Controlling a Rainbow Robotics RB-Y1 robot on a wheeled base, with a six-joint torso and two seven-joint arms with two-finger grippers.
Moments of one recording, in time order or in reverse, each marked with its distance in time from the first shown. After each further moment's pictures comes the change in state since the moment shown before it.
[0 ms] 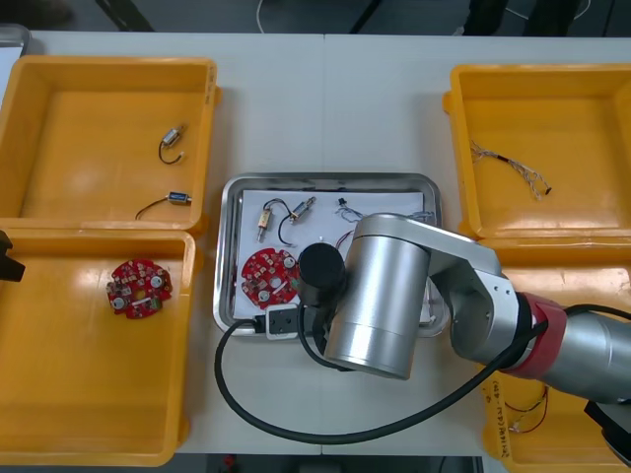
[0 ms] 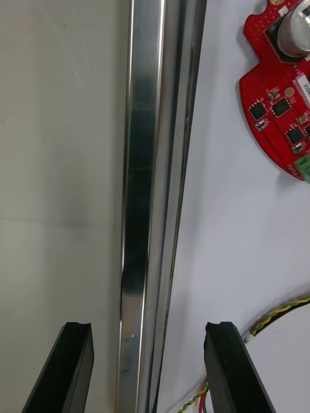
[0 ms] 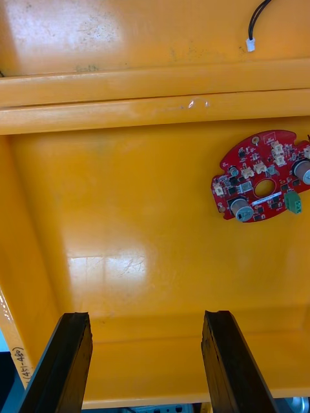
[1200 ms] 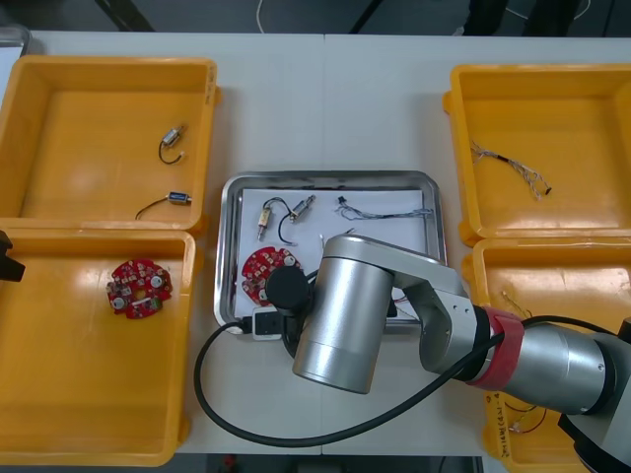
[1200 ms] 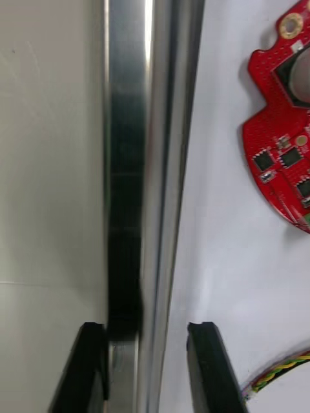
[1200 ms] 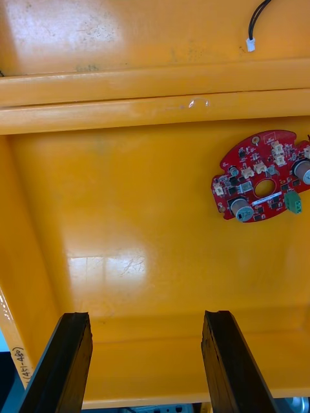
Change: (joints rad) right arm 0.010 0.089 0.049 0.114 0.142 -0.035 0.000; left arm 0.000 0.000 0.000 0.000 0.000 0.000 0.000
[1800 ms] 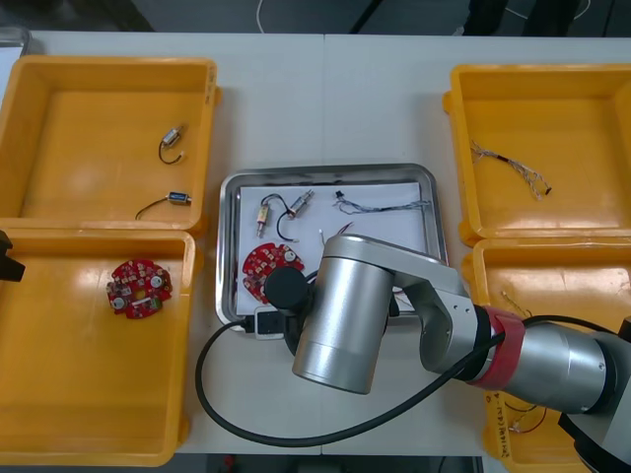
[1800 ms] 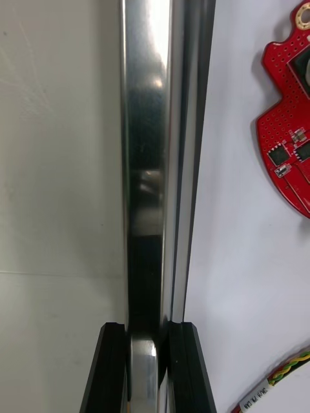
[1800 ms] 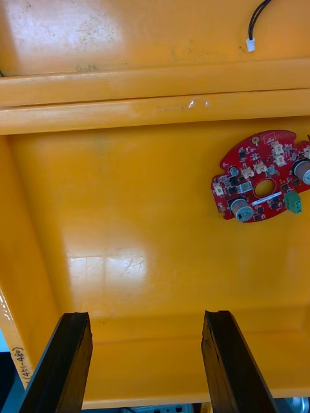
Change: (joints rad) right arm -0.004 -0.002 0.000 -0.007 0.006 0.020 -0.003; left arm 0.000 0.000 0.000 0.000 0.000 0.000 0.000
